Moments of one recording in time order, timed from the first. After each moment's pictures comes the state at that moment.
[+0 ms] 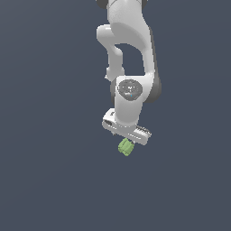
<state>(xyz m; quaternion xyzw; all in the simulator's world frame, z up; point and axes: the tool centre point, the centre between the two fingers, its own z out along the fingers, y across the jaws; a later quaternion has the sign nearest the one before) 0.044 0.040 0.115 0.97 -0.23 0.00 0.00</state>
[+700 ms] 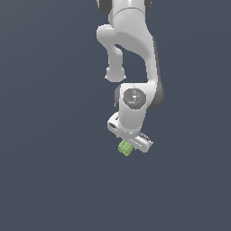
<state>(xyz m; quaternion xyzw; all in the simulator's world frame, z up) 0.054 0.054 0.091 0.95 -0.31 0.00 0.00</state>
